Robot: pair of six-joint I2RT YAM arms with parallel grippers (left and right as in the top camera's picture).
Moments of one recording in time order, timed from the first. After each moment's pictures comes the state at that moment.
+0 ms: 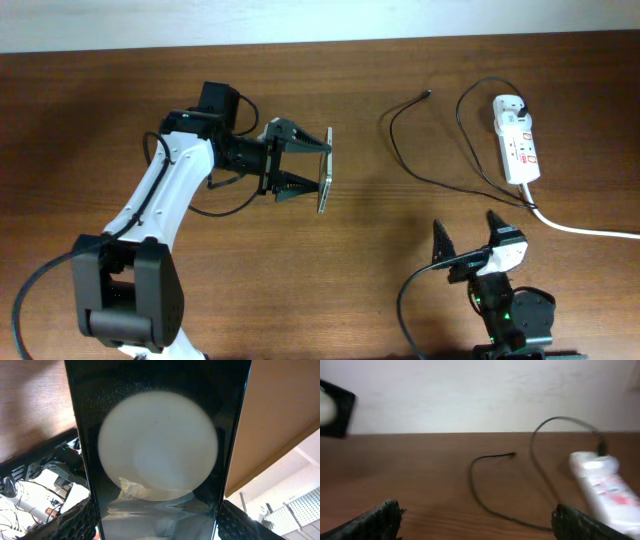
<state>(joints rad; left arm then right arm) -0.18 1.84 1.45 -1.00 1.39 -0.75 0.02 0.01 0.01 -0.06 -0.17 0.12</state>
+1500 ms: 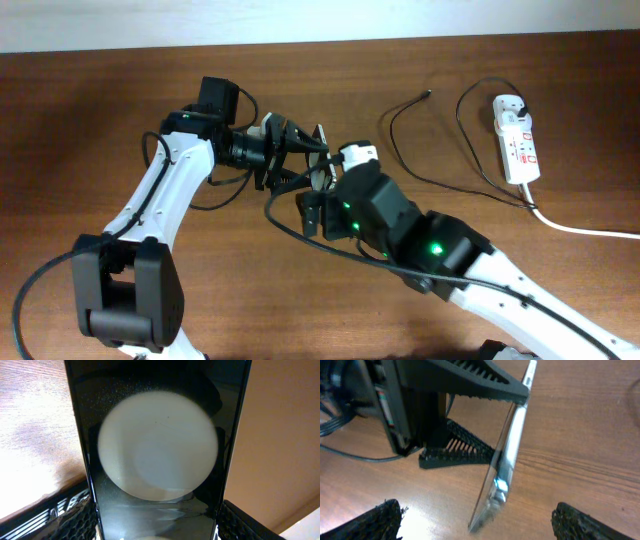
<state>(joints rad) -0.18 1.84 1.44 -0.90 1.15 -0.79 0.81 1.30 1.16 -0.59 0.12 0.62</state>
